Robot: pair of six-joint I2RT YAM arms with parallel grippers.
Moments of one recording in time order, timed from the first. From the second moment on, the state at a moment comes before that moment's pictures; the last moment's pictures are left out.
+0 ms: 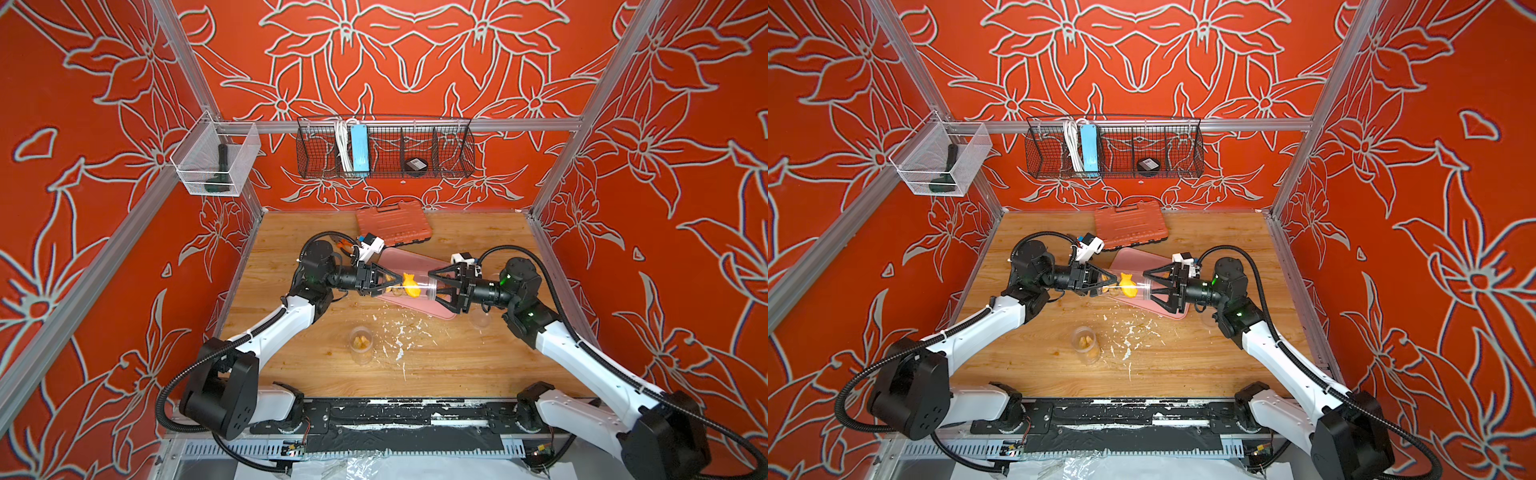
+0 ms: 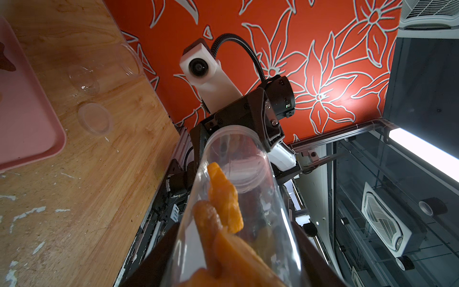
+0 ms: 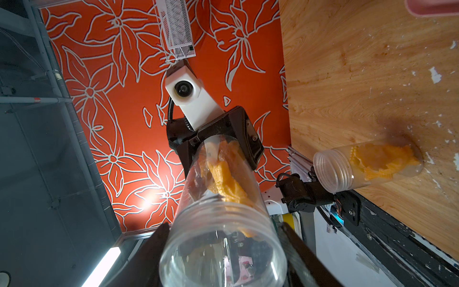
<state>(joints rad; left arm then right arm) -0.32 1.33 0.79 0.56 1.32 -1.22 0.41 1.04 0.67 0.32 -0.93 1.69</state>
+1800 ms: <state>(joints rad) -0.27 1.43 0.88 0.74 1.35 -1.32 0.39 1.12 0.80 0.27 -0.96 0.11</state>
